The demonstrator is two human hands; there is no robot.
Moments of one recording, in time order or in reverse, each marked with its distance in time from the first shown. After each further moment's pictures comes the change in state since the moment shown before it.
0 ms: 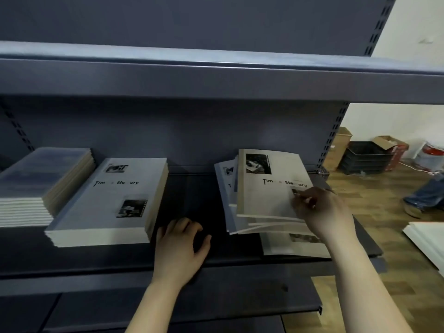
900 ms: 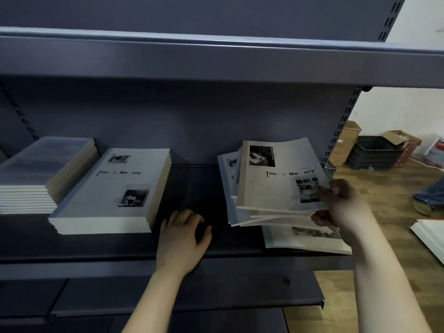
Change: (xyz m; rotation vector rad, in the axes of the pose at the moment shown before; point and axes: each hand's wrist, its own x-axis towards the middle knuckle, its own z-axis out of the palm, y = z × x) left_hand 0.001 -0.003 0.017 -0.039 -0.005 -0.032; right_hand 0.006 0.015 -0.010 0.737 -0.118 0.255
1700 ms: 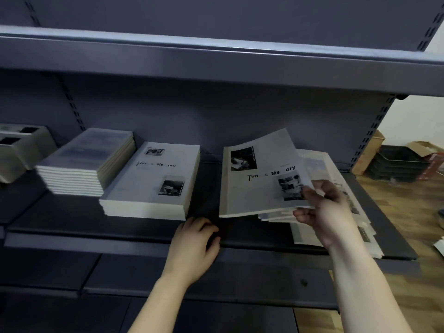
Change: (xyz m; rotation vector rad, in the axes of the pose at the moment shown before) left_hand -0.042 -0.031 -0.044 -0.095 -0.084 0.062; right_hand -0.064 -0.036 0.072 0.467 -0.174 0.073
